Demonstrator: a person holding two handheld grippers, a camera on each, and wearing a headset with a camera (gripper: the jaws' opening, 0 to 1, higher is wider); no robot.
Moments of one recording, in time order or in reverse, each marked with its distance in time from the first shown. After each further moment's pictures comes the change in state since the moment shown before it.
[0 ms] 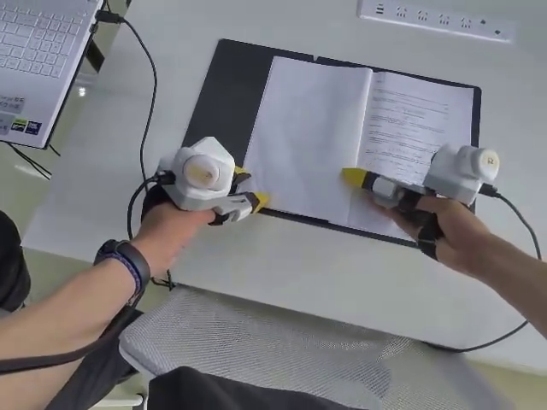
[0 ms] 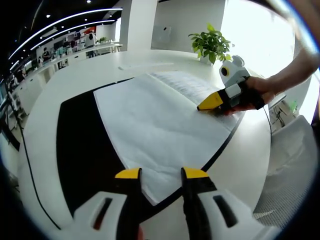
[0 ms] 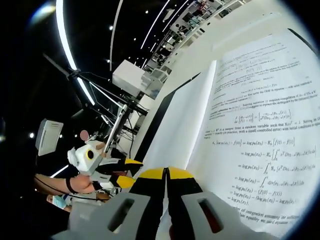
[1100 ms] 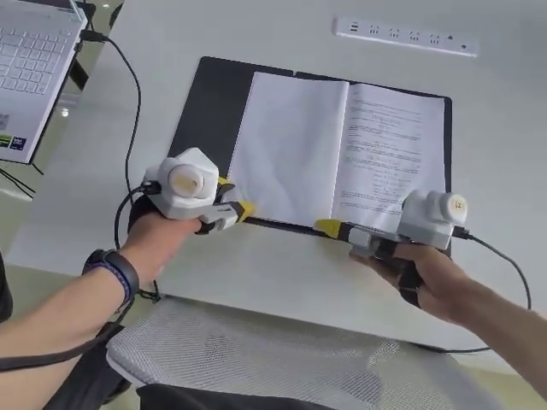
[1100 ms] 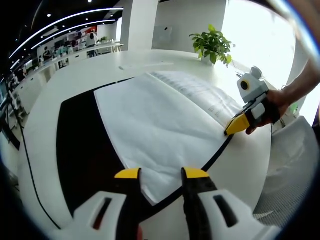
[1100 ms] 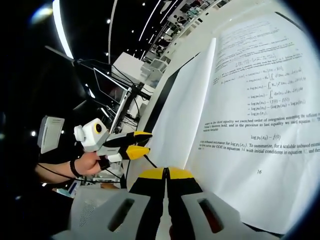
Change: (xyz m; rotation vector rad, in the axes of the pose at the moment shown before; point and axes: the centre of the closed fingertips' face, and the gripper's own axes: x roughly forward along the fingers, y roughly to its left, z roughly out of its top) left arm 0.000 -0.002 0.000 -0.004 0.001 0.006; right arm -0.021 0.035 -0.054 0.028 0.081 0.002
